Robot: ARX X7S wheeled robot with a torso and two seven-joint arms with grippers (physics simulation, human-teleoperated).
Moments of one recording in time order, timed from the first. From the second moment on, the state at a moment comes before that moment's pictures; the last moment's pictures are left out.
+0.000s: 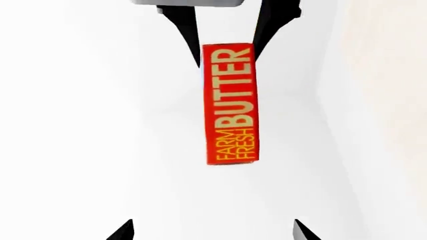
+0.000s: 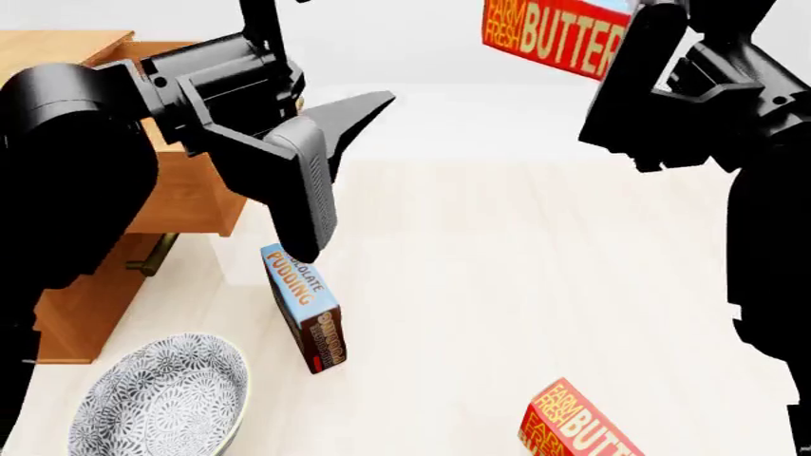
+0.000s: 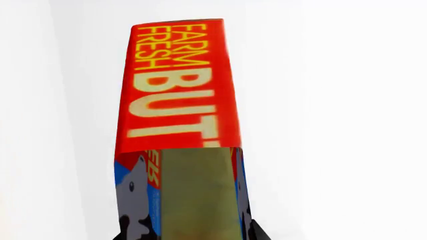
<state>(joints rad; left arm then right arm) -1.28 -0.56 0.62 -0.08 0.33 0.35 0.63 1.02 0.62 -0.40 -0.23 -0.80 0.35 -0.70</state>
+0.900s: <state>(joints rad) -1.20 -0.51 0.67 -0.15 0.34 0.38 0.55 0.92 0.63 -0.42 -0.31 -0.76 0.34 -0.73</state>
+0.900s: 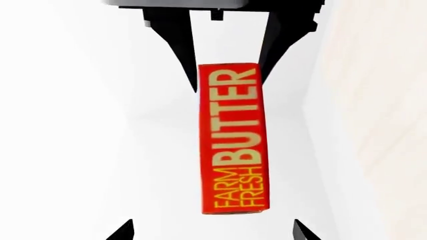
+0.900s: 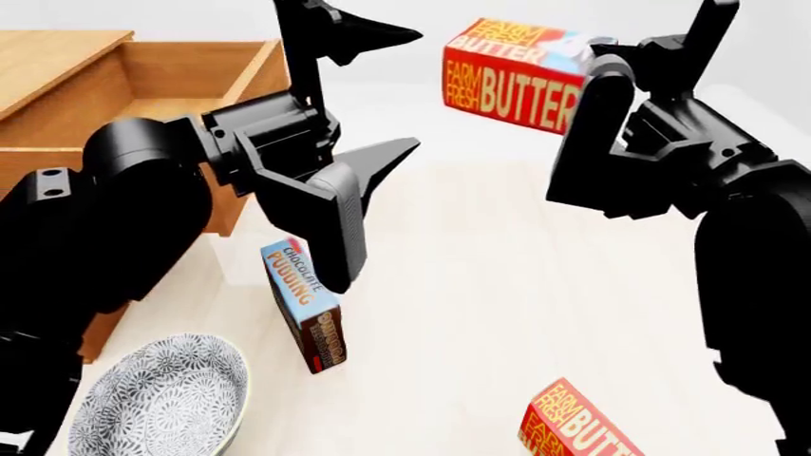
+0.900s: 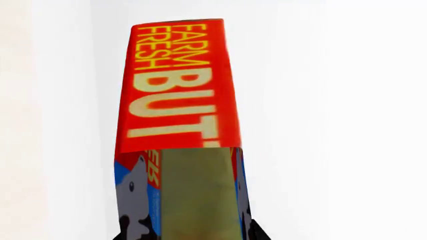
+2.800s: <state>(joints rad) -1.18 -0.49 0.71 -0.20 0.32 0.43 0.51 0.79 0.65 -0.39 -0.60 -0.67 0.40 -0.84</state>
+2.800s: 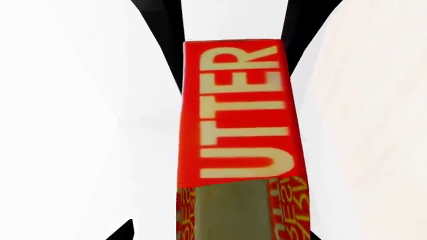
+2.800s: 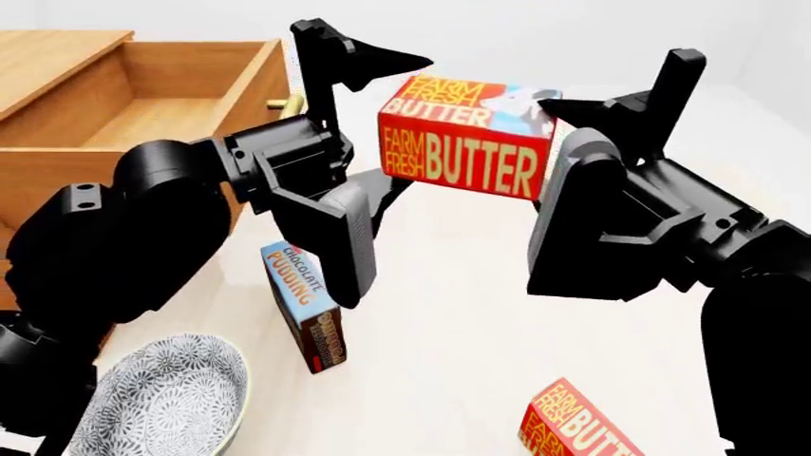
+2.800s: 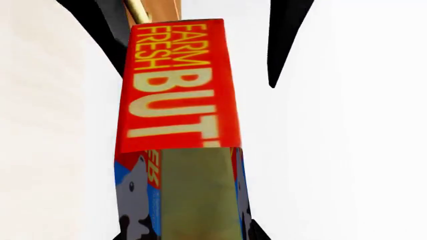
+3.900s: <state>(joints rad) -1.24 -0.39 0.50 0.32 0.29 -0.90 0.72 0.69 0.49 -0.21 -0.73 -0.85 0.82 -0.89</state>
